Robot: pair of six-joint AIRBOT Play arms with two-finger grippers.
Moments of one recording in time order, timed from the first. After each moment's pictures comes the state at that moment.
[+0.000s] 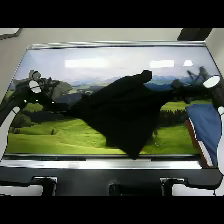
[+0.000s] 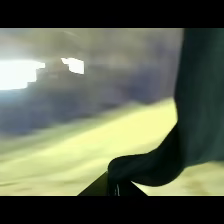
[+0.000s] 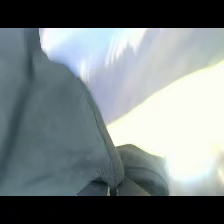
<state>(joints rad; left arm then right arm) -0.03 -1.57 1.34 1.31 -1.33 -1.43 -0.25 -1.53 1.39 -1.07 0.98 1.73</state>
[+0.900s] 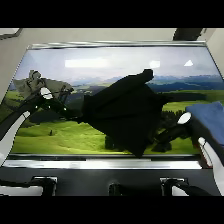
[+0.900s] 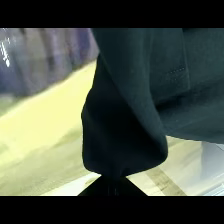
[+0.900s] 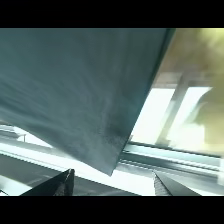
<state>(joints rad) -0.12 -1.58 1.25 1.11 -1.30 -1.36 -0.07 -1.29 0.67 -0.99 1.33 1.55</state>
